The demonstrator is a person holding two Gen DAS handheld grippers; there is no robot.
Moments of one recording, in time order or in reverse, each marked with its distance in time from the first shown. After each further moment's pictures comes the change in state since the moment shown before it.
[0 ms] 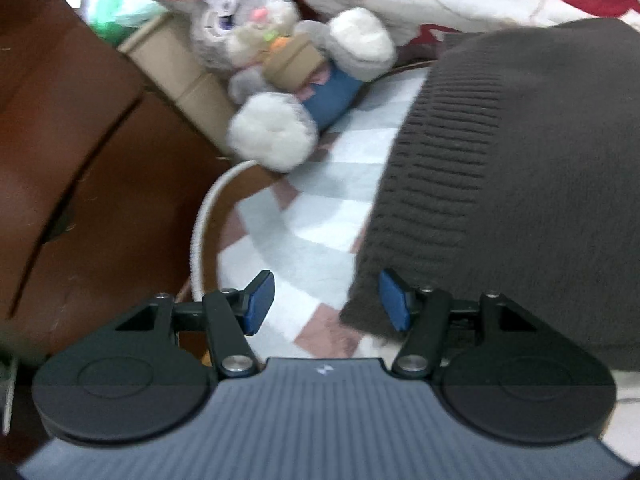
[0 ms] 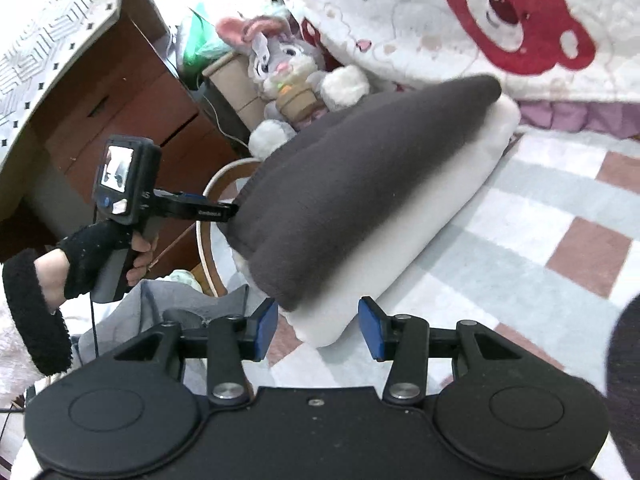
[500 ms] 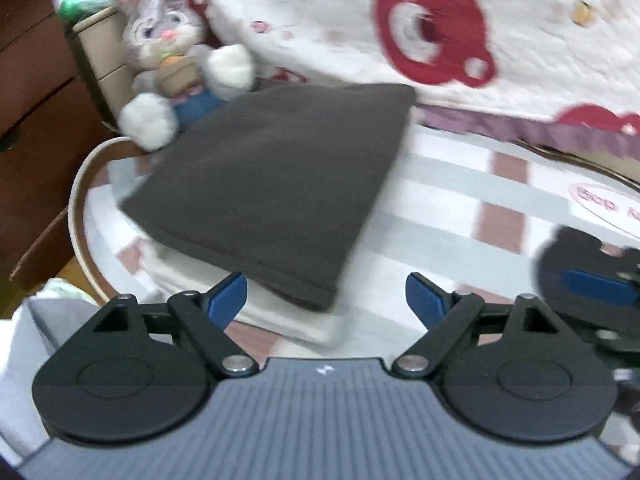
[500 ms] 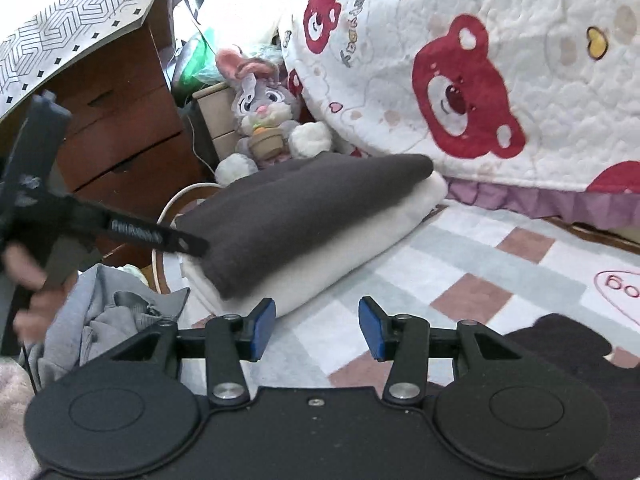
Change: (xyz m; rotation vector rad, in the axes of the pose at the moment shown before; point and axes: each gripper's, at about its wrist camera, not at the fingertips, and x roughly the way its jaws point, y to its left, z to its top) left arm -0.191 -0.123 -0.031 -0.185 -0.064 -0.357; right arm -0.076 -0.012 -0.022 -0.184 -0.132 -0.185
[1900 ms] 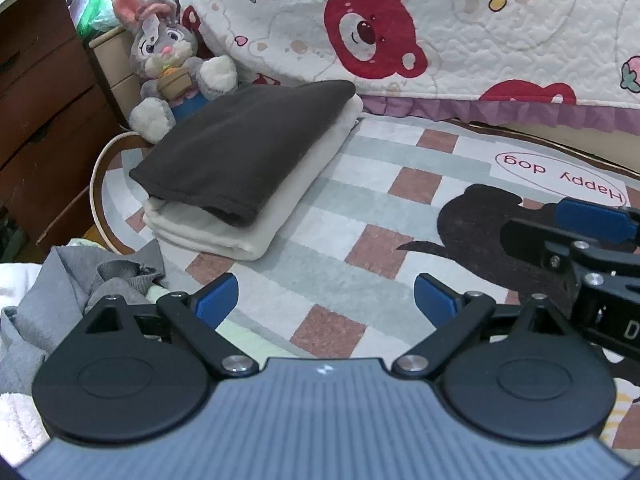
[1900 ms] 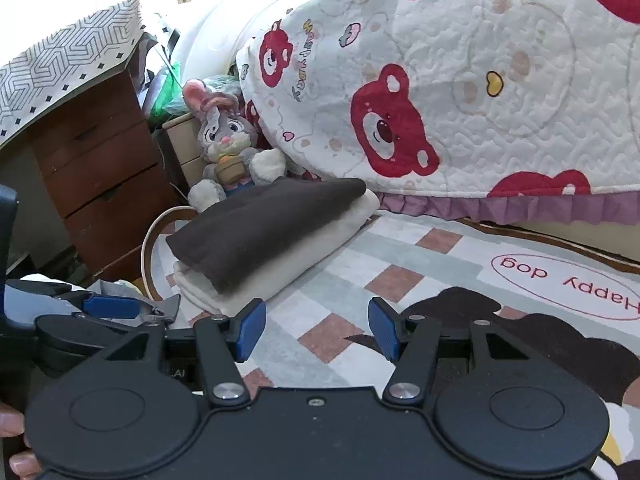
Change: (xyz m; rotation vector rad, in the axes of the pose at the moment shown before) left arm -0.101 -0.045 -0.058 -0.008 -0.007 0.019; right arm -0.135 0.017 -0.012 0.031 -0.025 -0.140
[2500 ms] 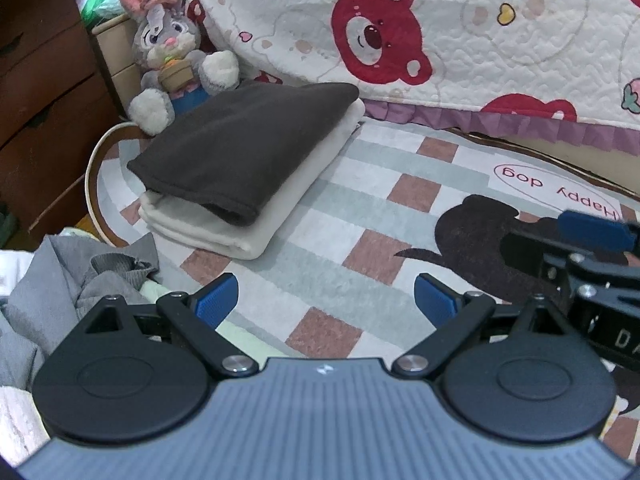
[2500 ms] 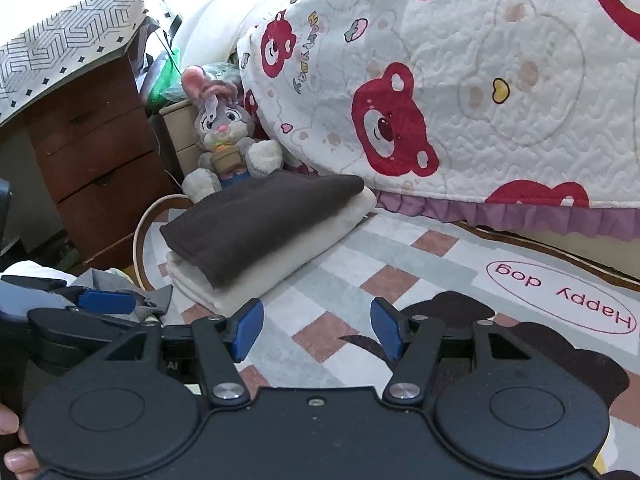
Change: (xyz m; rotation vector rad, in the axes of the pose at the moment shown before) left arm 0.001 0.016 0.002 -0.058 0.002 -0.025; right arm 0.003 0.011 0.010 -0.027 0.041 -0.037
